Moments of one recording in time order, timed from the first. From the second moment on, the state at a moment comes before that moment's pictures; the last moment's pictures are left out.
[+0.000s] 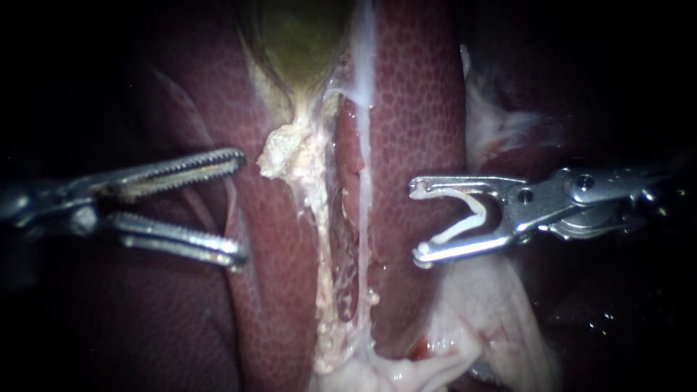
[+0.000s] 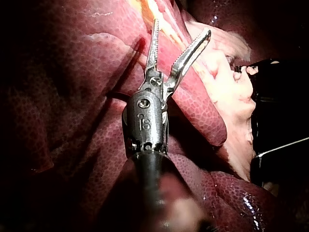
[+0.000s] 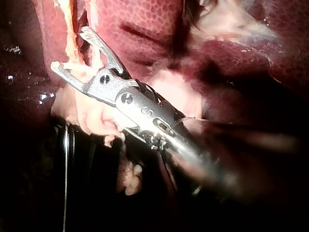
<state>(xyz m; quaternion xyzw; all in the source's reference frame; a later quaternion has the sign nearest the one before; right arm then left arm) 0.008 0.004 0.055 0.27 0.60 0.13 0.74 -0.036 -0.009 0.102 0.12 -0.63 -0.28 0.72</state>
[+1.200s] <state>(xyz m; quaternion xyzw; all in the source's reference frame) 0.009 0.004 0.055 0.27 0.60 0.13 0.74 -0.040 -0.006 0.109 0.09 -0.61 -0.30 0.73</state>
